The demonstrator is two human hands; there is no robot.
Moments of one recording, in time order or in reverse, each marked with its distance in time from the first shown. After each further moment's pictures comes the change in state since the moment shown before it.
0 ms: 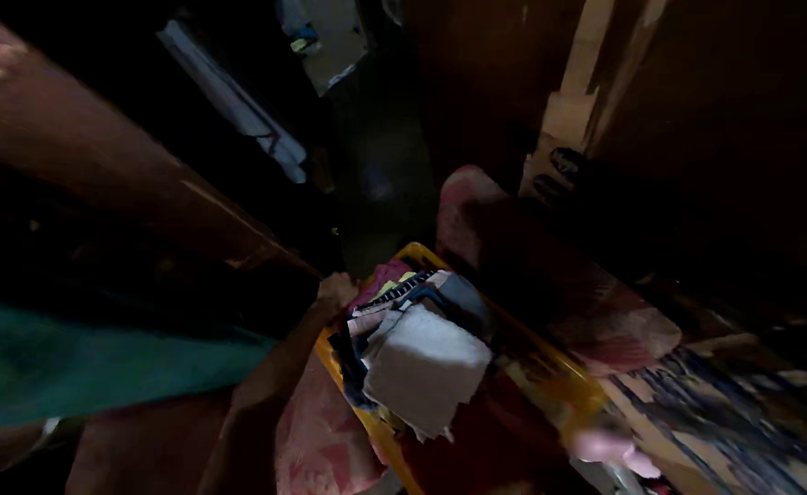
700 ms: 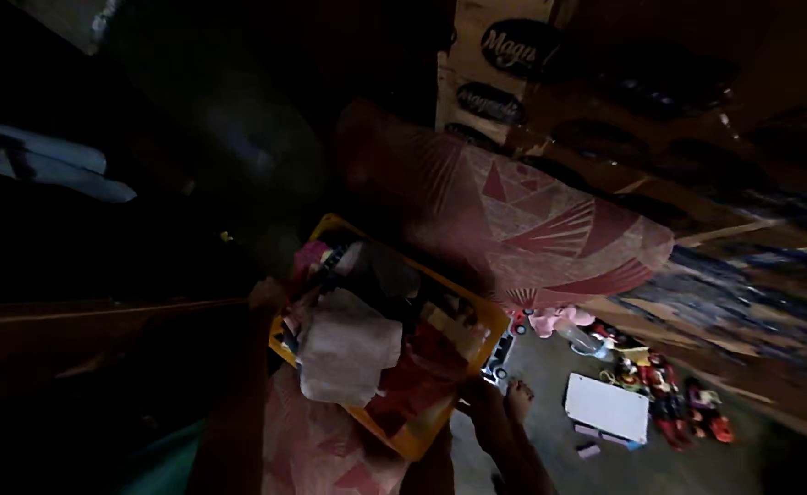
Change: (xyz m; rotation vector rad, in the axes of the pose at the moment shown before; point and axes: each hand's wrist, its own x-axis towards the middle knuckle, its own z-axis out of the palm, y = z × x) left_hand 0.217 -0.008 0.073 0.128 0.017 0.136; right_hand 0.116 0.042 0.149 0.179 0.249 0.257
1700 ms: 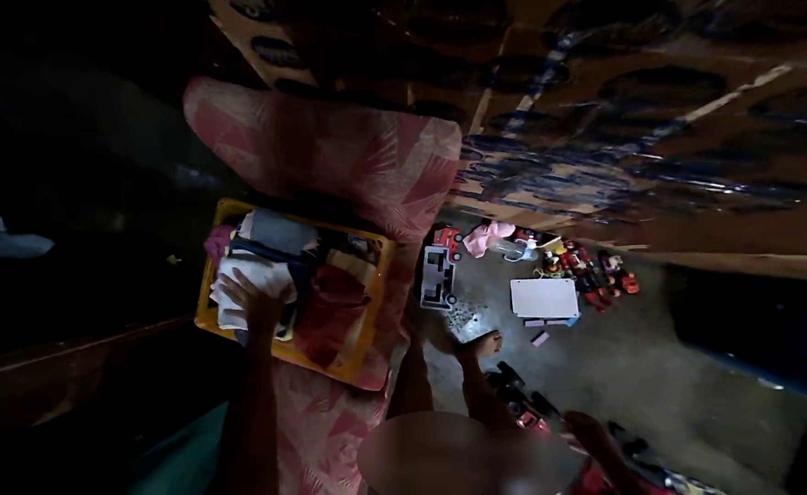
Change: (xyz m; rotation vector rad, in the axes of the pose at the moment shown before) left_hand -0.128 0.054 0.091 -0.153 0.269 0.289; right_hand -0.104 0.244 -0.307 -0.166 0.208 0.221
